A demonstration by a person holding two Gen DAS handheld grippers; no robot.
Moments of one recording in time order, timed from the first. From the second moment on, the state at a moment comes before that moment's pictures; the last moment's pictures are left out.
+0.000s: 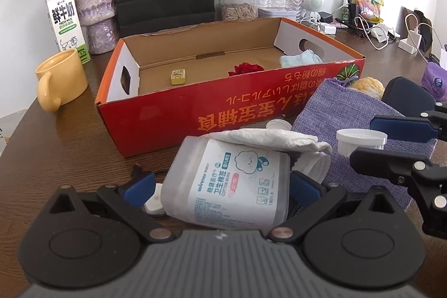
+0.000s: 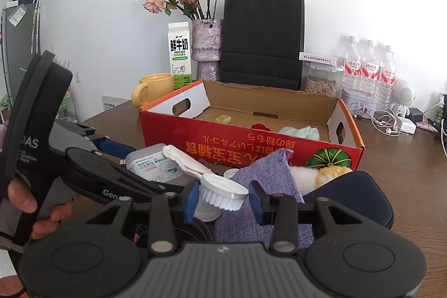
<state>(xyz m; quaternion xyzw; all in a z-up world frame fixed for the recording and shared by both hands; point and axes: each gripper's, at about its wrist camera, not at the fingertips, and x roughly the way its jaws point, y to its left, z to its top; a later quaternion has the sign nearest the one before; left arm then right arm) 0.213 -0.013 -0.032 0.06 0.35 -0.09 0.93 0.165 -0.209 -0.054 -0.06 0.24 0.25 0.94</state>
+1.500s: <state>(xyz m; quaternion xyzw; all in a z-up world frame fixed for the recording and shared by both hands) 0.127 0.000 0.020 0.03 0.19 0.01 0.98 0.150 -0.215 -0.039 -0.05 0.21 0.25 0.94</state>
